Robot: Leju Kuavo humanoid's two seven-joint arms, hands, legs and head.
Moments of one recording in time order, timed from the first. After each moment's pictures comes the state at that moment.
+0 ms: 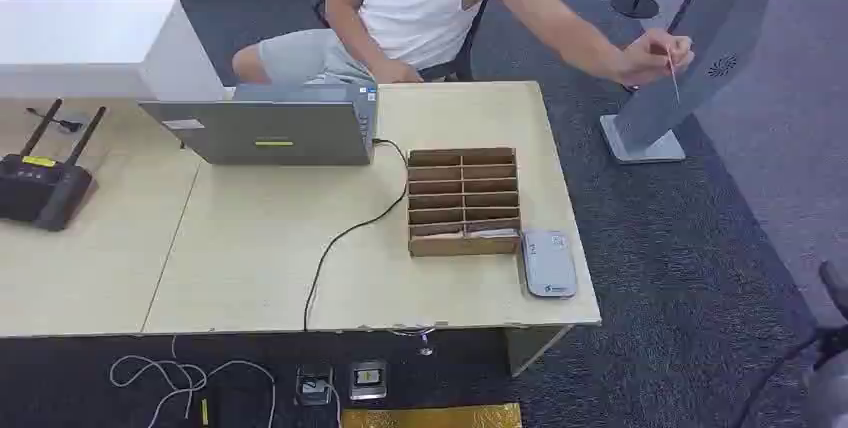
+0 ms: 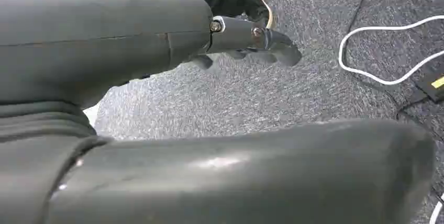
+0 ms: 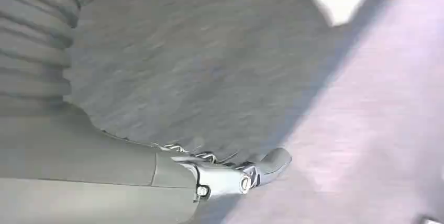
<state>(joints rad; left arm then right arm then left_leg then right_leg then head) -0.15 0.19 0.45 -0.19 -0.93 0.12 -0.06 -0.80 -0.50 -0.98 -0.30 0.63 -0.30 -0.22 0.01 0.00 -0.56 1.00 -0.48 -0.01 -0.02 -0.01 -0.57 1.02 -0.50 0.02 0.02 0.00</state>
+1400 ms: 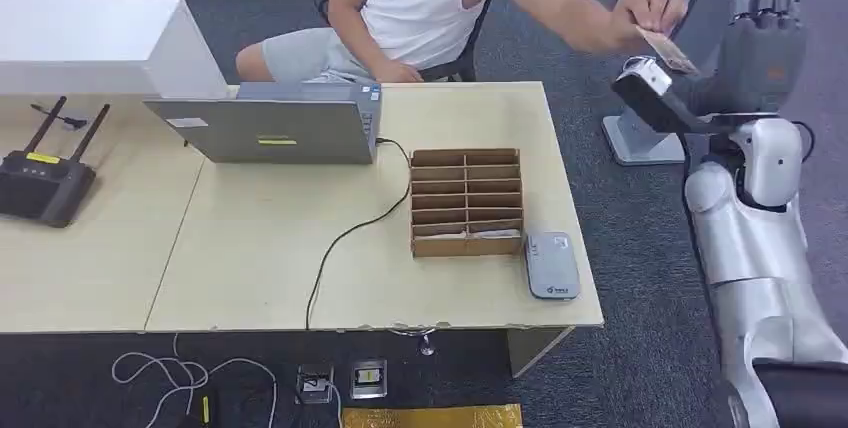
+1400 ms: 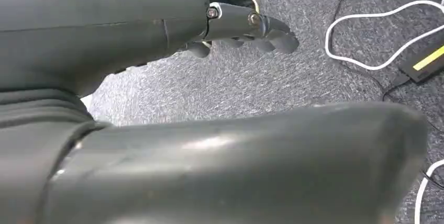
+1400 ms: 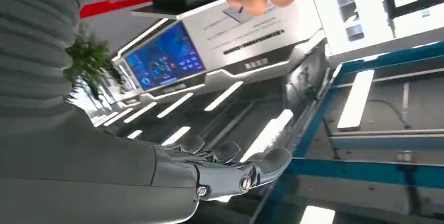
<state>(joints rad) -0.15 0.19 0.45 -0.19 -0.99 0.11 -0.09 -0.85 -0.26 0.24 -1.05 1.16 -0.65 -0.23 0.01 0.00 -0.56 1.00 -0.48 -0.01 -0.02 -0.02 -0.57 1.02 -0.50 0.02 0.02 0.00</state>
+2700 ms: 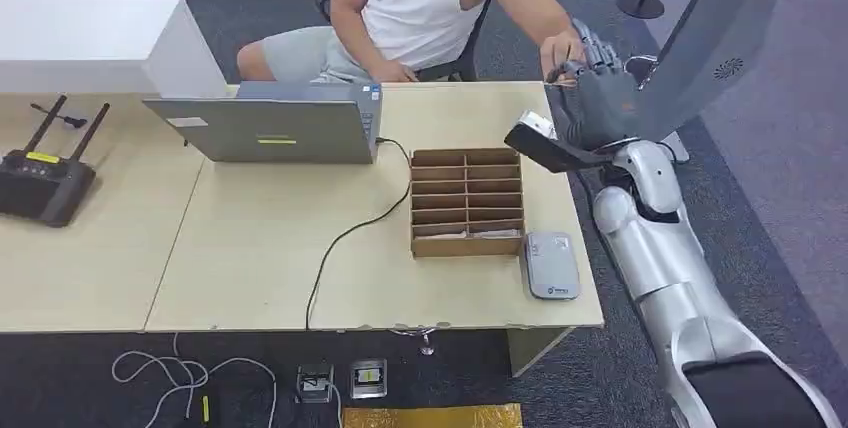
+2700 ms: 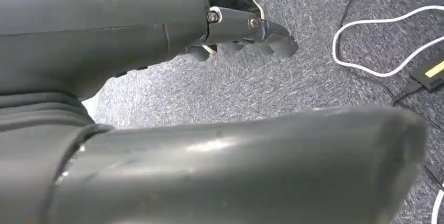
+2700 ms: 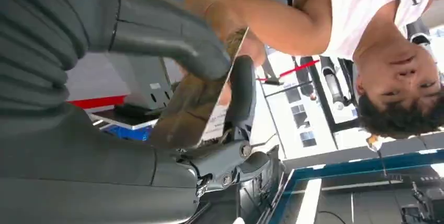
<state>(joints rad) -0.15 0.21 0.45 -0.19 -0.98 0.09 -0.08 -0.84 -0.11 0.40 -0.92 1.05 -0.47 -0.29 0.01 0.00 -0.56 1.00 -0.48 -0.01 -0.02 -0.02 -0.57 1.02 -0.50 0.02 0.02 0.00</state>
